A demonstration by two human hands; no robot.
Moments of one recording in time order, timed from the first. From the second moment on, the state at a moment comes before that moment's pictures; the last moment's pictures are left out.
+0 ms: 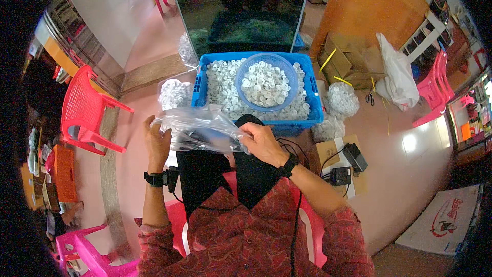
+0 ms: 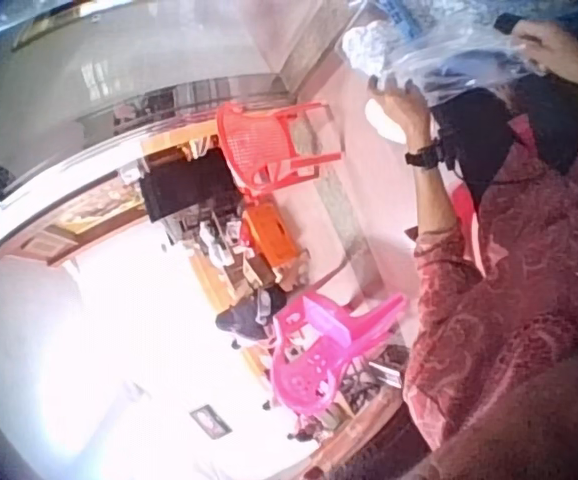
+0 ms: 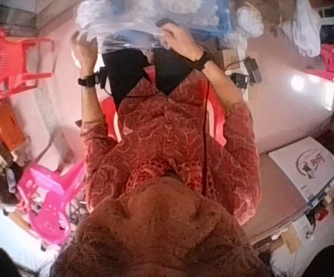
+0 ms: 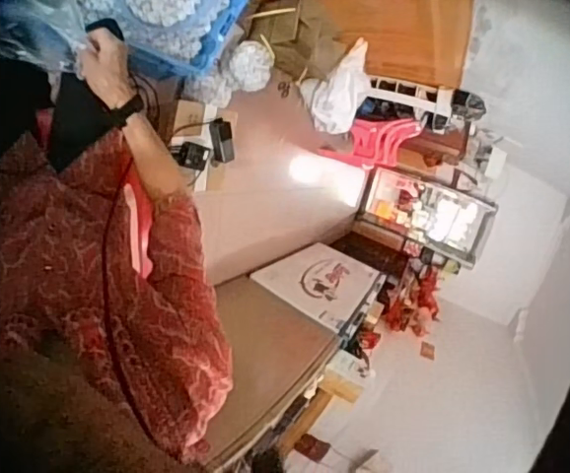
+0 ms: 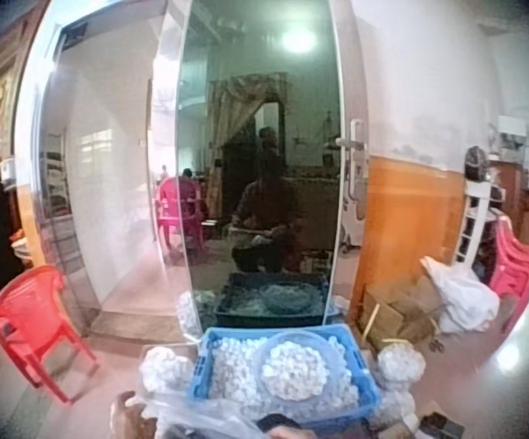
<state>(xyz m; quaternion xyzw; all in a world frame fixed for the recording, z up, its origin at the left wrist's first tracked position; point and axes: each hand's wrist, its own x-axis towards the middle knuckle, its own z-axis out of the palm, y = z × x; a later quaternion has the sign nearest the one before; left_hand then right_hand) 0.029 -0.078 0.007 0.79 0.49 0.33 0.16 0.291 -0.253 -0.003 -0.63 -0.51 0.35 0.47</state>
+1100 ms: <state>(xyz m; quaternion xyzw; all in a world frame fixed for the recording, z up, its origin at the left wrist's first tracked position) 0.025 -0.076 0.007 0.81 0.47 0.33 0.10 0.290 -0.253 0.012 -0.60 -0.44 0.35 0.56</state>
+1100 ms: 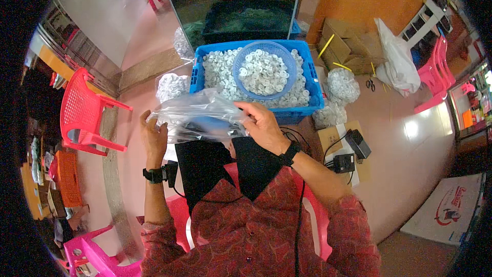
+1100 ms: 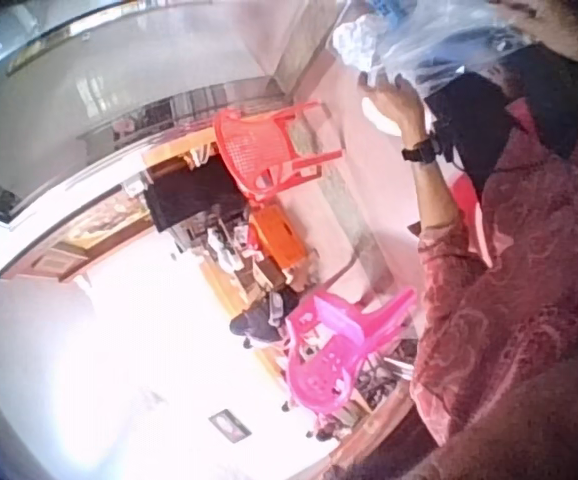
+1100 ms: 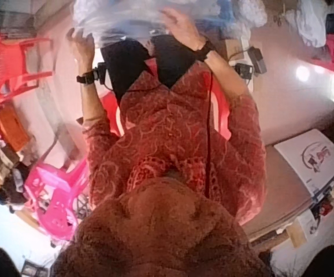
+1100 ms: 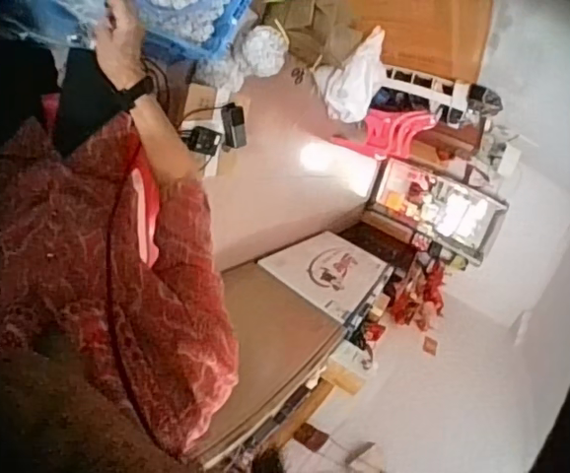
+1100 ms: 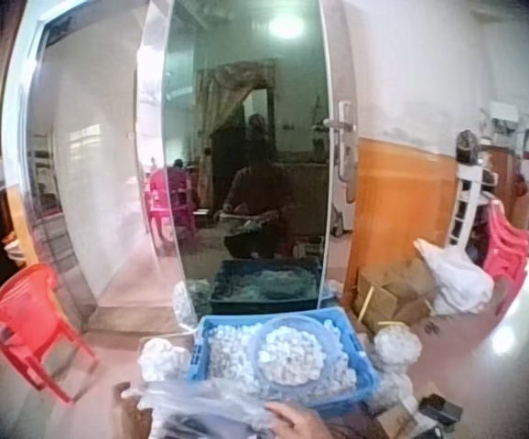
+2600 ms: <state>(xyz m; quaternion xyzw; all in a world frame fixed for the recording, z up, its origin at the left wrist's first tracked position) 0.036 -0.089 0.023 0.87 0.37 0.31 0.13 0.293 -0.245 0.017 -0.66 -0.50 0.21 0.51</state>
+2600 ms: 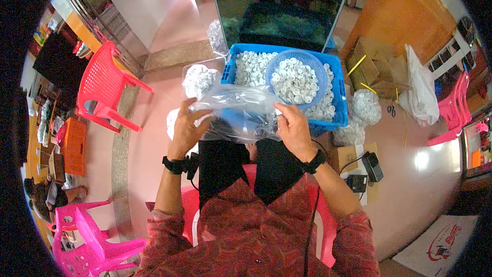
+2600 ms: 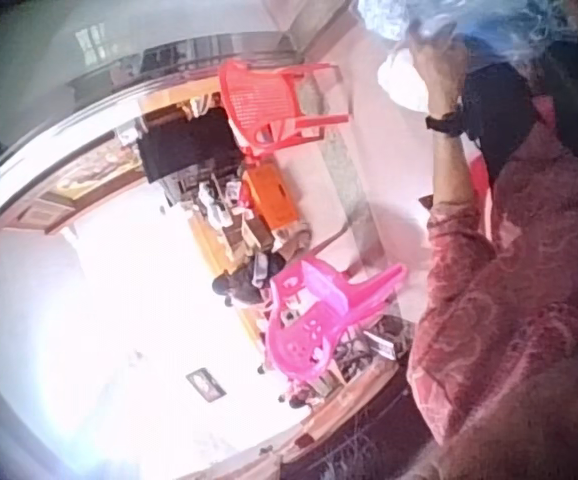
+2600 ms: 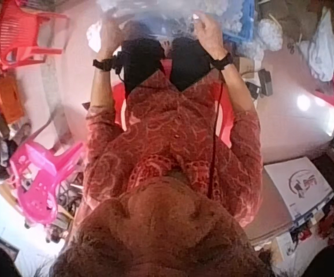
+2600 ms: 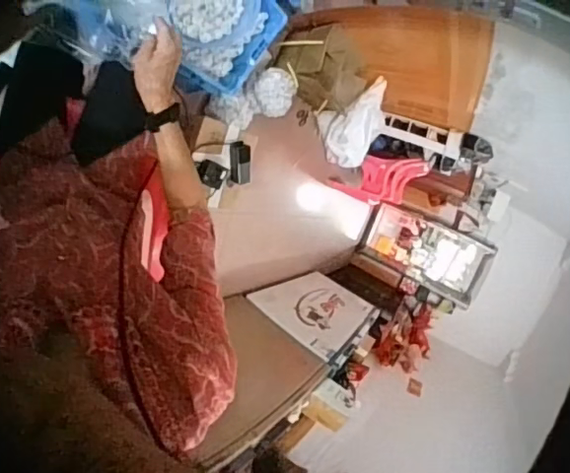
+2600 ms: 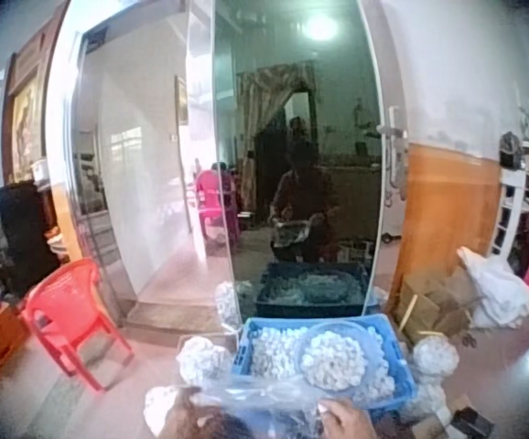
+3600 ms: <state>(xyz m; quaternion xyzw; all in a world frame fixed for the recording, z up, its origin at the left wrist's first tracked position) -0.014 -0.051 -0.027 0.49 0.63 0.40 0.45 0.506 -0.174 -0.213 -0.68 0.06 0.49 0.54</state>
